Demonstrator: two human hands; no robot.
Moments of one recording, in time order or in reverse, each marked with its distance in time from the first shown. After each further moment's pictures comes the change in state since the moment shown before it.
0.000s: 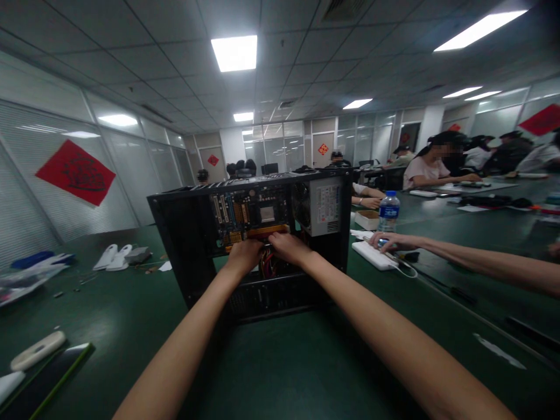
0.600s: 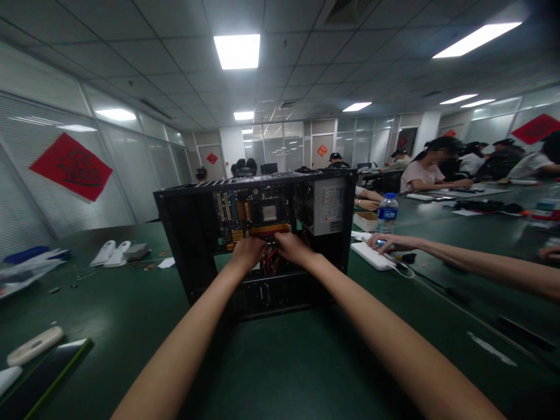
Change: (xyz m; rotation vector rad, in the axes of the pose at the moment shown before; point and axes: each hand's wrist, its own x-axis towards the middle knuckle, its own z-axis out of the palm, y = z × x) left_hand 0.004 0.004 -0.004 -0.044 -0.035 -0.015; right_hand -0.001 0.010 0.019 0.267 0.093 0.100
